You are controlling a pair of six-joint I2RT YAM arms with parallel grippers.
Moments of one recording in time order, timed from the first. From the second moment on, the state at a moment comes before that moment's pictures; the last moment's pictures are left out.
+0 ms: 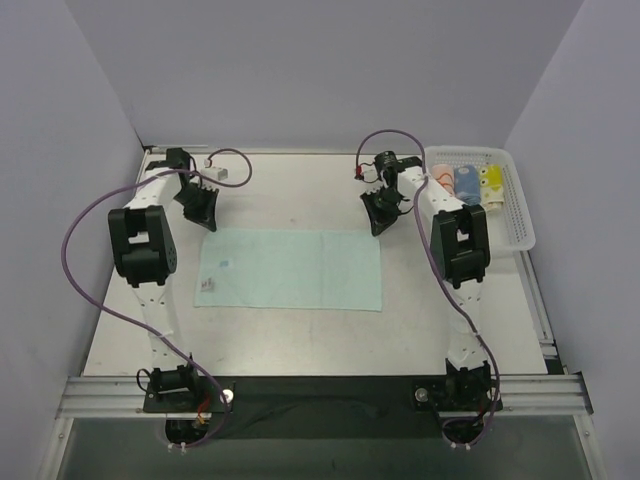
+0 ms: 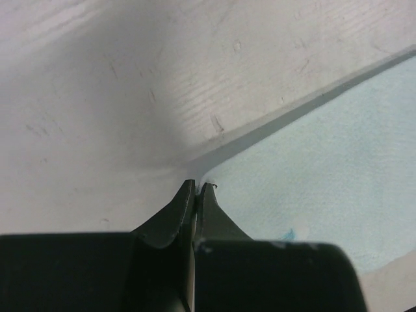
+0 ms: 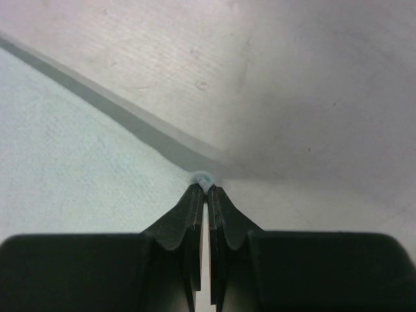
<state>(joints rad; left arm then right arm) 0.07 2.25 1.85 -0.95 0.33 0.40 0.29 2.29 1.90 -0.97 -0.17 -0.17</state>
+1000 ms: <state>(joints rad) 0.22 1.69 1.01 -0.83 0.49 0.72 0.39 1.94 1.38 -0.93 -0.31 -0.27</state>
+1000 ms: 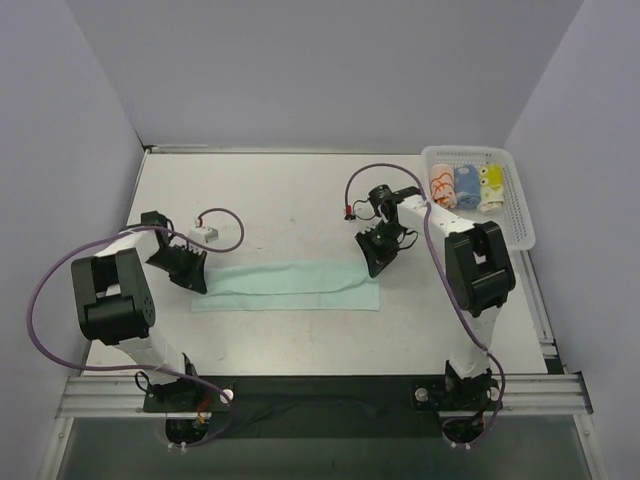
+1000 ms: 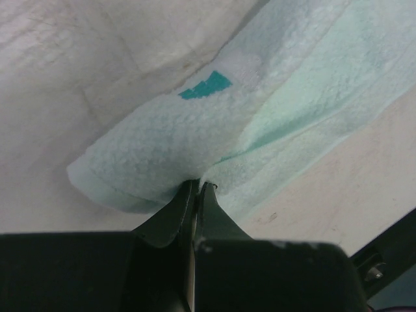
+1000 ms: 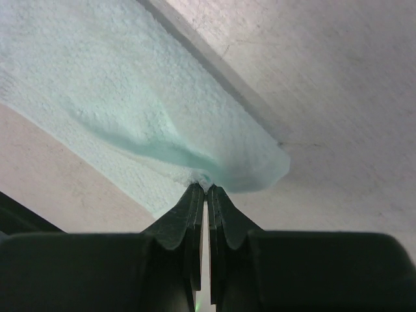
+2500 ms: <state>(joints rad) 0.27 1.68 0.94 -0.93 0.43 0.74 0.49 1.94 1.29 -0.89 -0.18 -0.30</state>
